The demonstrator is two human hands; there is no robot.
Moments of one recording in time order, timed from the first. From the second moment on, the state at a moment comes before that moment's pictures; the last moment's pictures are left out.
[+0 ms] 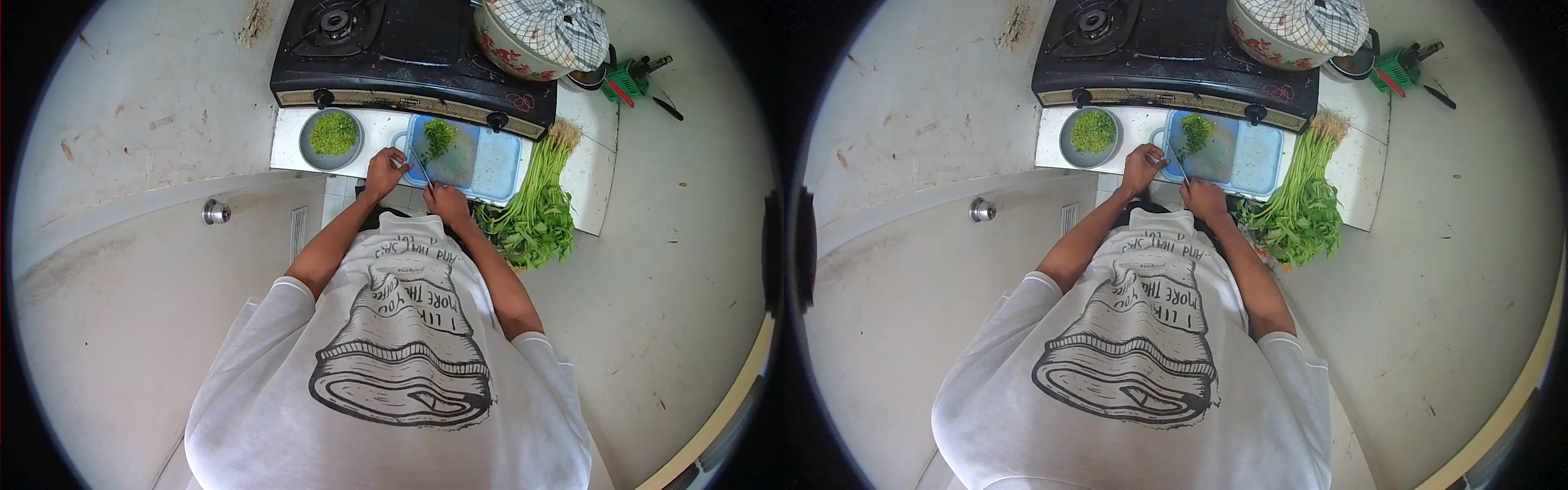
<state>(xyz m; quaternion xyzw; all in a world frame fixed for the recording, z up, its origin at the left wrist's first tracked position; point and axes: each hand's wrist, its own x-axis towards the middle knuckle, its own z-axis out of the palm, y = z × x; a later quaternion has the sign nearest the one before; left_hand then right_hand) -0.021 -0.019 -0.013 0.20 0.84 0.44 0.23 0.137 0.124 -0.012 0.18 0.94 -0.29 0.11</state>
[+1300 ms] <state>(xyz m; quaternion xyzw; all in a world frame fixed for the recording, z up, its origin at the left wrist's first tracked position) -0.035 -0.019 -0.024 0.15 0.85 0.41 0.29 0.121 0.118 -0.005 0.19 0.94 -0.26 0.12</state>
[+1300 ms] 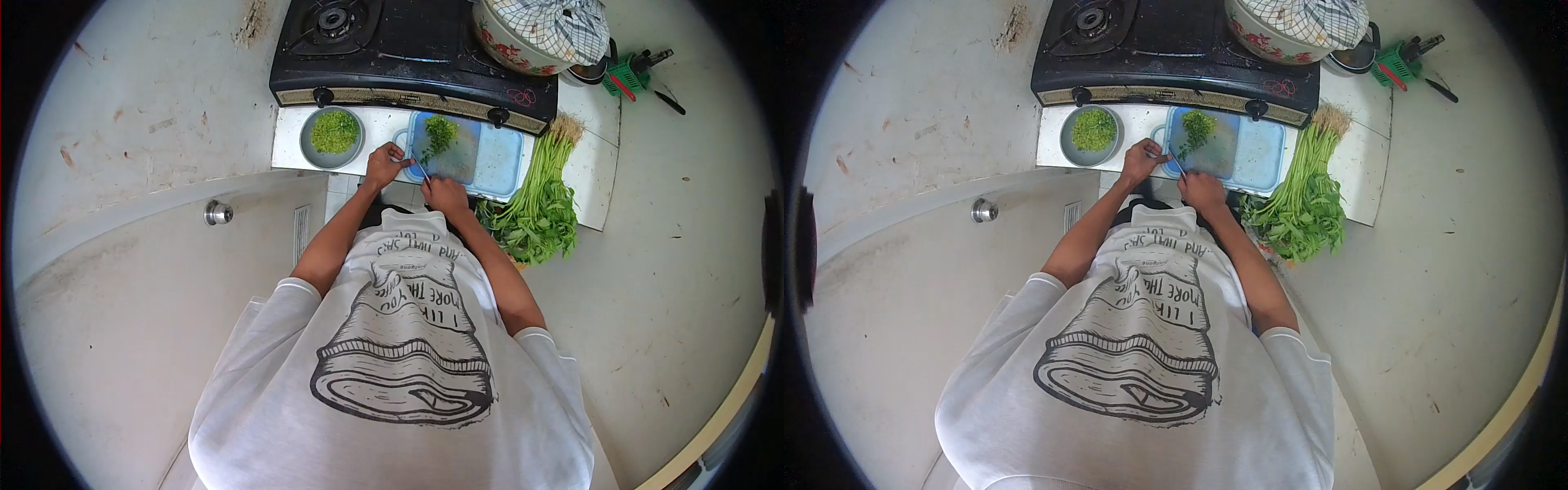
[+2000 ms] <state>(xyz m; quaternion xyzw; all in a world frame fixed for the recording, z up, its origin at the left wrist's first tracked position) -0.035 -0.021 -0.027 0.18 0.85 0.42 0.28 0.120 0.119 -0.002 0.18 0.94 -0.24 0.12</state>
